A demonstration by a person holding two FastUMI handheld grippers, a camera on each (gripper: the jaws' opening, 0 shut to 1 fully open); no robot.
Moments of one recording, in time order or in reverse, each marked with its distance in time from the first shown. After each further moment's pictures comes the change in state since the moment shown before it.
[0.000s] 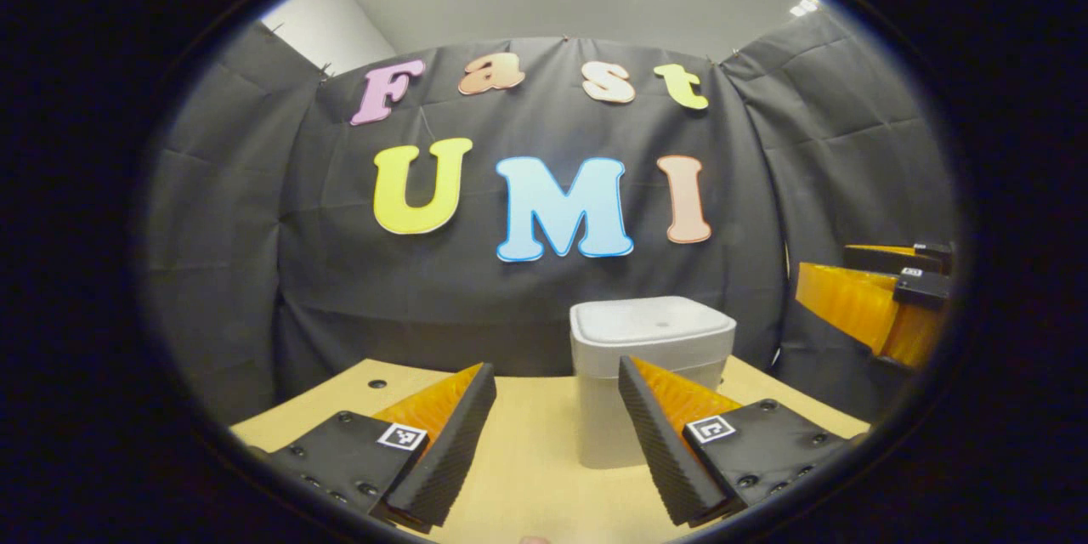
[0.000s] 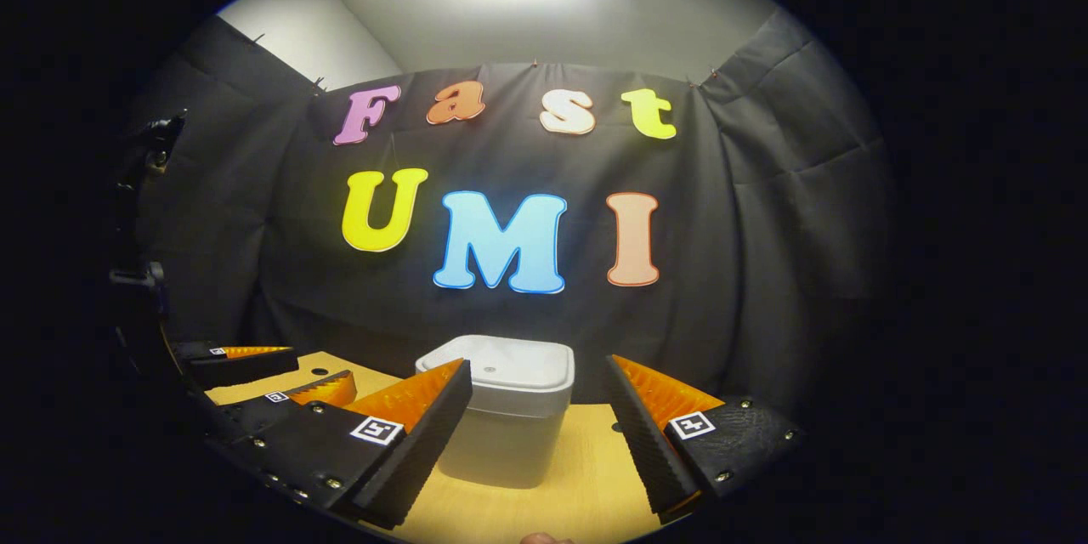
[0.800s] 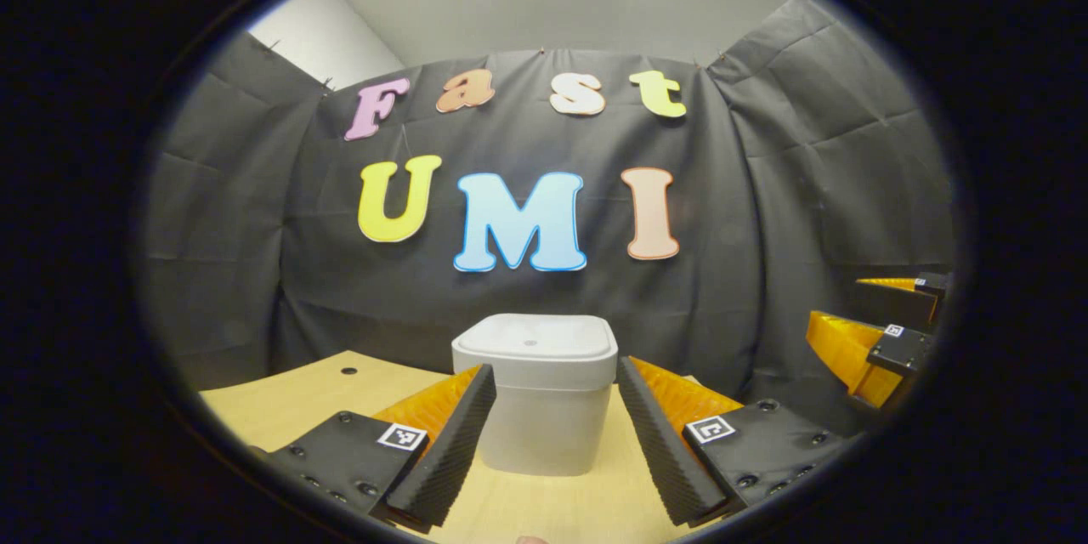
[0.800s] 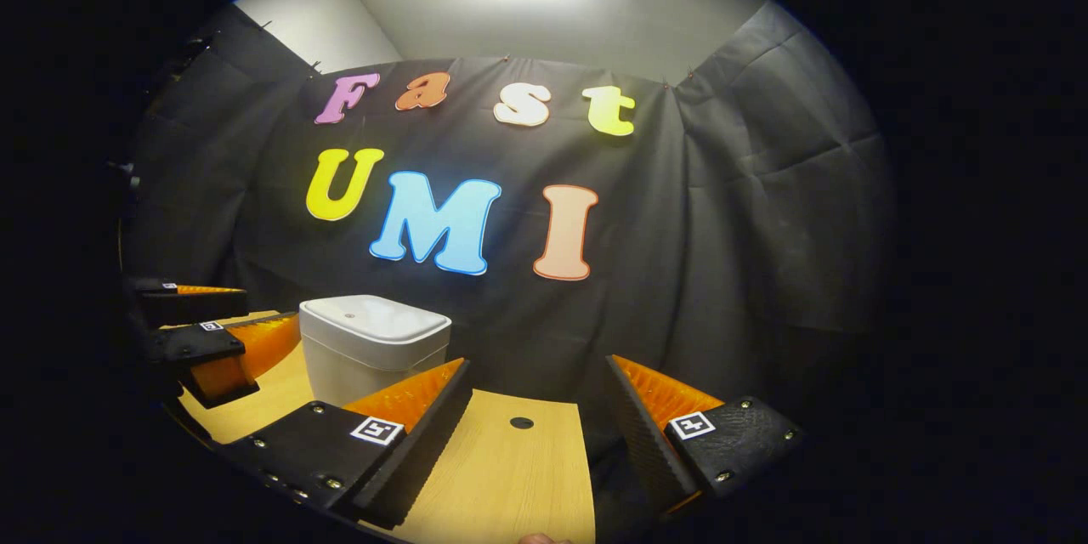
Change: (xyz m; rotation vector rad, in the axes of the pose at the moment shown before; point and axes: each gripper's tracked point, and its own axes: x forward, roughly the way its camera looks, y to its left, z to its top) left arm -0.013 -0.158 0.020 0.002 -0.040 0.078; right arm -0.024 -0.172 -0.026 -0.110 0.009 -0.009
